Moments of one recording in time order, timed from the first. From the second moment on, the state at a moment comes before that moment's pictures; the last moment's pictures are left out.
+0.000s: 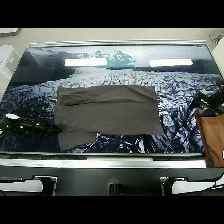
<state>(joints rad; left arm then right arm) 0.42 -1.55 0.84 0.83 -1.26 -1.13 -0.44 -1.62 1.68 -1.35 1.78 1.61</state>
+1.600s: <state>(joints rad) 0.41 -1.37 1.03 0.75 -1.34 -1.11 -0.23 -1.55 1.22 -1.00 1.40 1.38</state>
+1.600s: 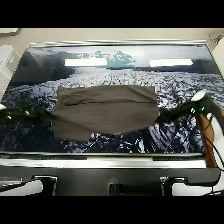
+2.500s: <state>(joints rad) 0.41 -0.60 1.89 0.85 -0.91 -1.26 -0.22 -0.77 2.13 -1.38 1.17 1.47</state>
